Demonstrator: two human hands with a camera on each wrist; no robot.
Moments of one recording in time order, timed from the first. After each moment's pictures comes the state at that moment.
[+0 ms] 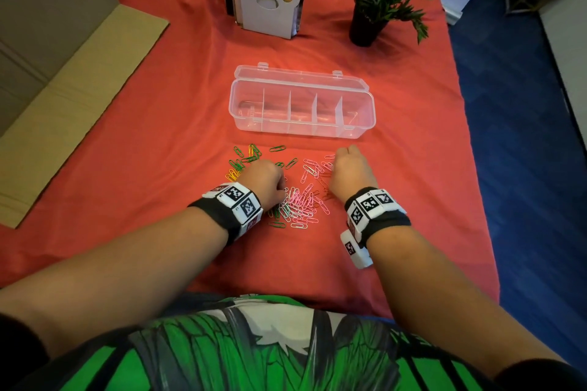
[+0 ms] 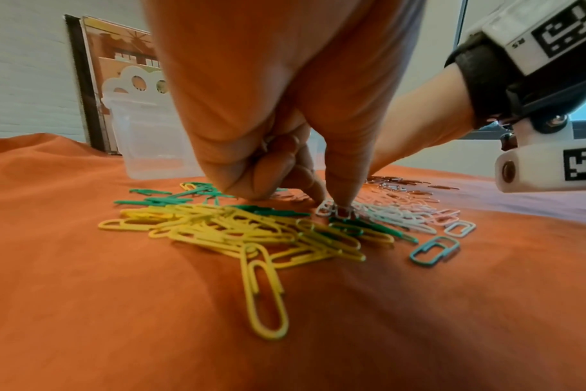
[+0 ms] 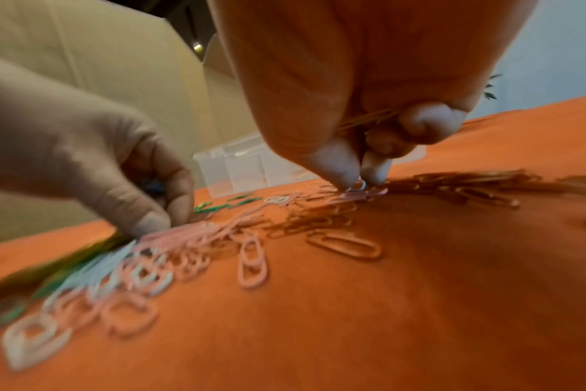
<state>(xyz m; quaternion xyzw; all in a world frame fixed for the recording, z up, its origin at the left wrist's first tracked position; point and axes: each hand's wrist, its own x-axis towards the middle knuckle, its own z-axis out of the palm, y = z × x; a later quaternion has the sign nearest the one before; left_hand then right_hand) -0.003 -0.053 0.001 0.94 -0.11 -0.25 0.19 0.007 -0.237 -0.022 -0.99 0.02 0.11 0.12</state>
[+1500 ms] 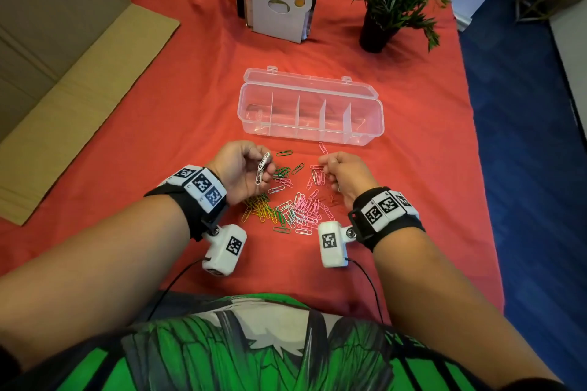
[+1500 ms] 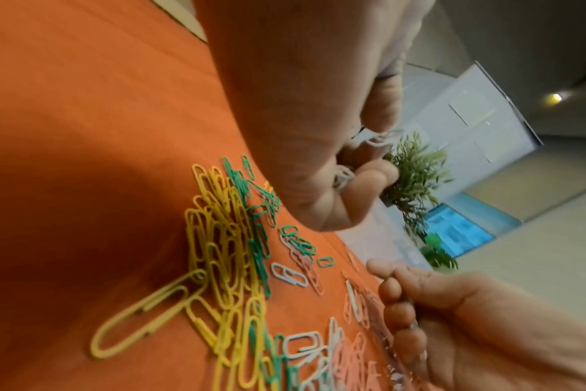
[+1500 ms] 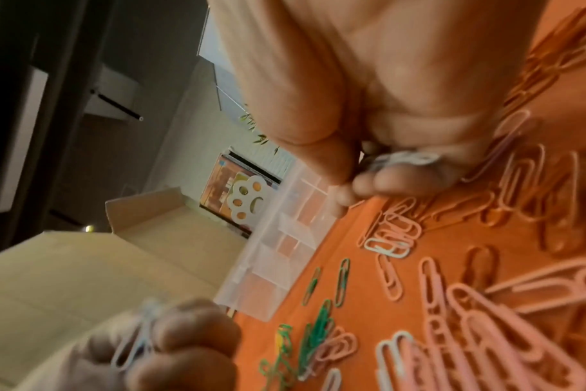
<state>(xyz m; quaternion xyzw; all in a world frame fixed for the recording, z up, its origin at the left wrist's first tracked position) 0.018 -0.011 0.018 0.48 0.21 -0.37 0.77 0.019 -0.216 -0.010 -0.76 0.23 0.20 0.57</state>
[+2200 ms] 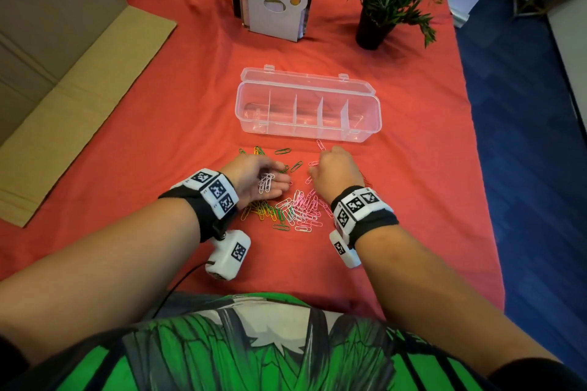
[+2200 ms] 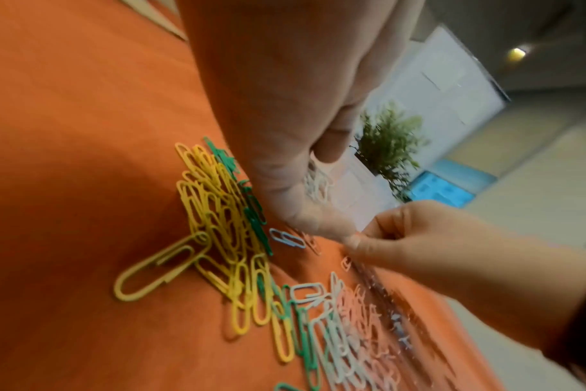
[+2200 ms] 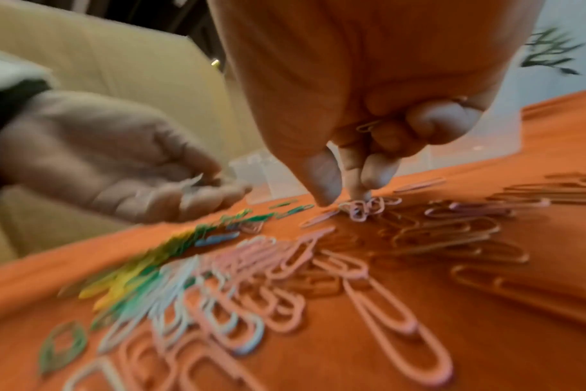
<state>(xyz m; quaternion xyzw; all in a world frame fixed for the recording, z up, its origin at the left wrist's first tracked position) 0.012 -0.031 0.004 0.58 0.24 -0.38 0.68 0.014 -0.202 -0.013 -0.99 -0.01 0.12 0.11</state>
